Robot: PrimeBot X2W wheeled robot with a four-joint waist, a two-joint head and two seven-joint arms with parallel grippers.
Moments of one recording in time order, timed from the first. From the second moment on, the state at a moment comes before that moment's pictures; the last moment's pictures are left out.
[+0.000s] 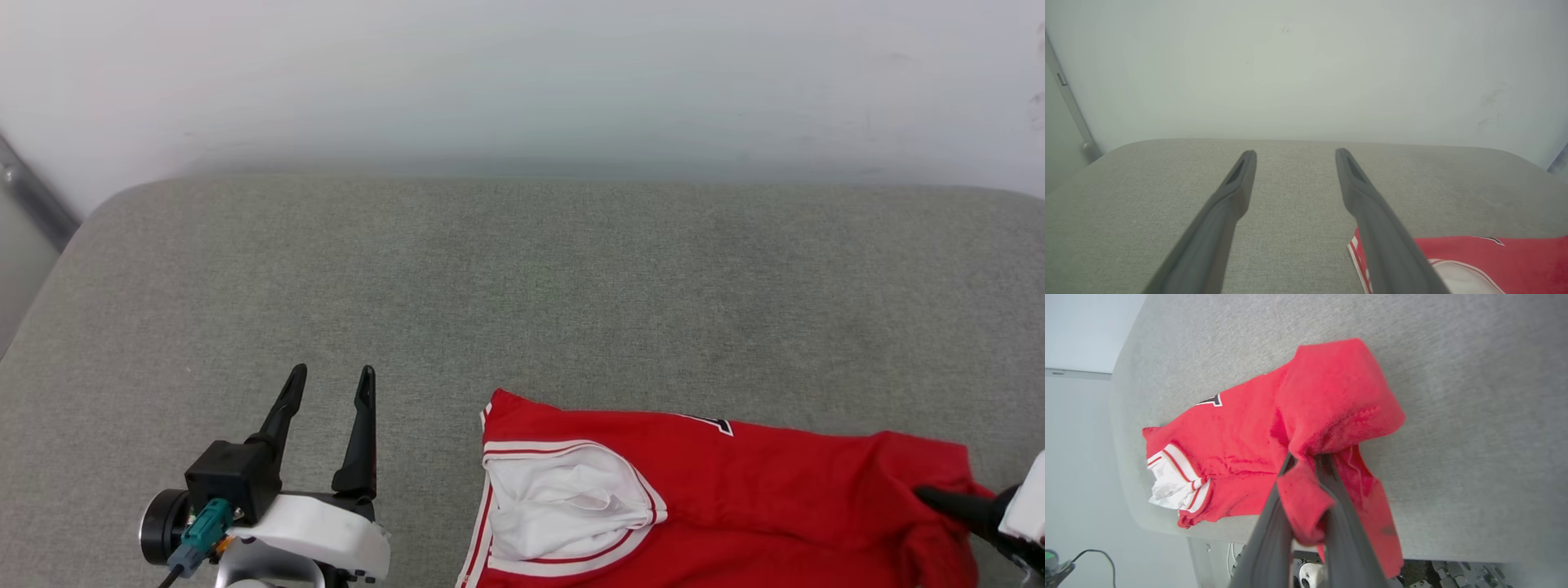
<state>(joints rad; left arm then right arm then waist) -0.10 0.47 -0.51 -0.10 -0.60 0.36 -0.22 -0.19 -0.07 -0.57 0.14 0.53 0.13 1.20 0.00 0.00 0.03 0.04</state>
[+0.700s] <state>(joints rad) -0.18 0.44 -0.57 -0.06 -0.60 0.32 -0.17 -0.29 -0.05 0.13 0.45 1.33 0.13 0.86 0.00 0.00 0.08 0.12</state>
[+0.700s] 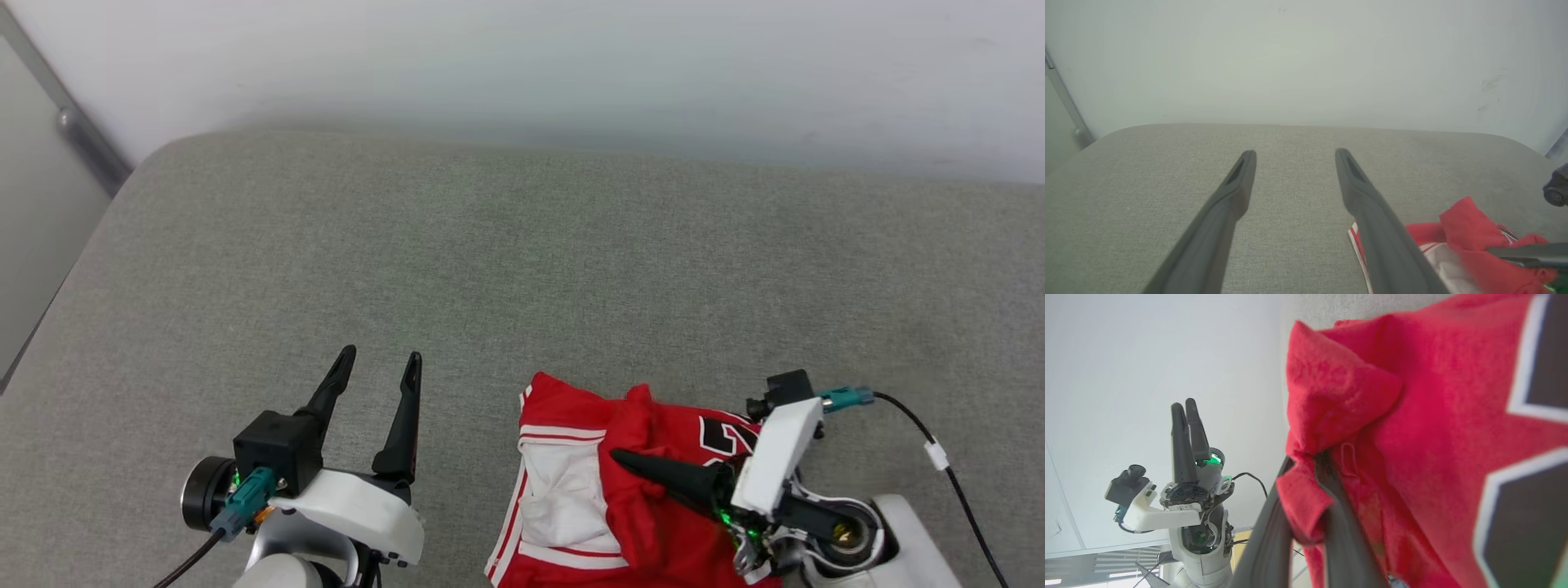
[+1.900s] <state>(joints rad) -0.10 0.45 -0.48 0.01 -0.62 0.37 -0.24 -0.06 -0.16 -0.05 0.04 0.26 0.13 0.02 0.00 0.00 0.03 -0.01</state>
